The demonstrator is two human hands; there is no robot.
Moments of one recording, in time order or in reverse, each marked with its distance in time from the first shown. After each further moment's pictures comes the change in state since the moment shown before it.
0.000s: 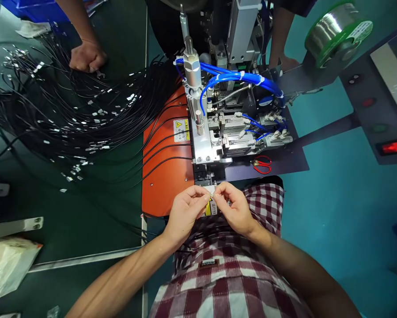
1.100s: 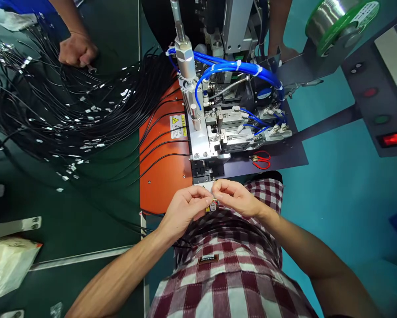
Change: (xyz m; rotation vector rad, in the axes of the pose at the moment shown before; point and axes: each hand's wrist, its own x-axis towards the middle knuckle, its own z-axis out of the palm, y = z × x) left_hand -0.003 0.013 -0.004 0.104 -0.158 -0.121; right_hand 0.018 0.008 -0.027 0.435 -0.454 0.145
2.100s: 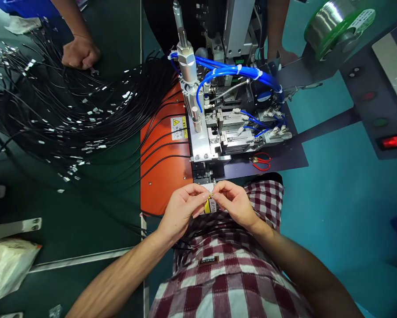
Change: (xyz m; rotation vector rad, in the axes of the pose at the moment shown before) left_hand 0.004 0.000 0.000 -0.123 0.083 0.038; right_hand 0.000 0.005 0.029 0.043 0.402 0.017
